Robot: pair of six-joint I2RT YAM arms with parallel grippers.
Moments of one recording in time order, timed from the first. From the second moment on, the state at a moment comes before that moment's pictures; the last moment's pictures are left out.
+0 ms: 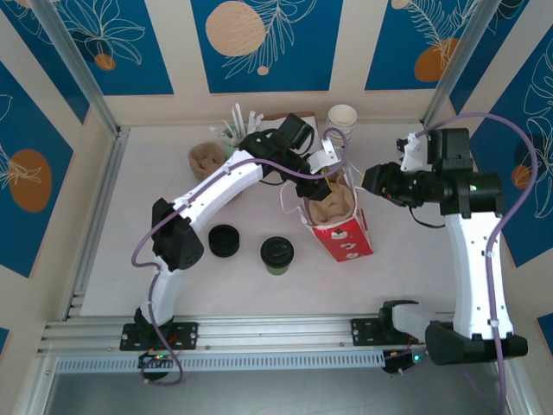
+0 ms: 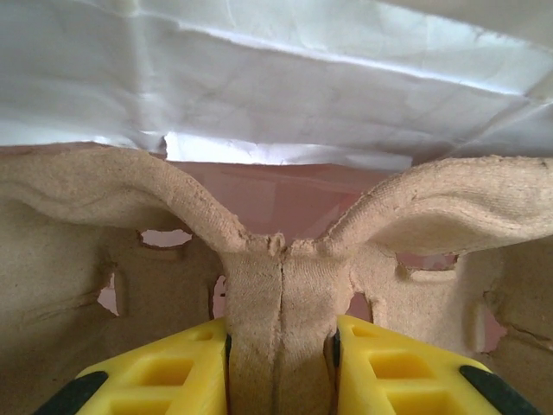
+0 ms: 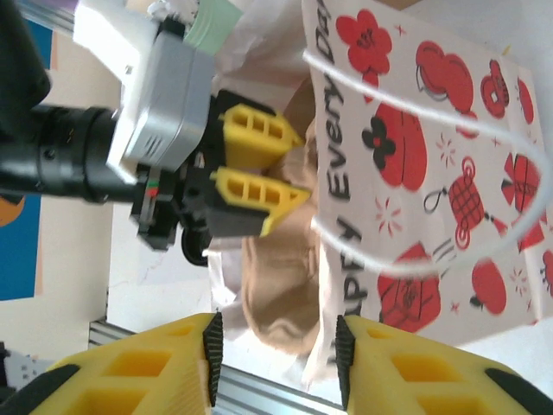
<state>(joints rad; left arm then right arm) -0.80 2.14 2.21 -0.98 0.60 0.35 0.02 1.12 1.62 -1.40 -0.51 0.38</state>
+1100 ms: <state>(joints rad) -0.81 2.15 2.22 -0.96 0.55 0.26 0.07 0.94 1.18 -1.20 -0.66 0.60</state>
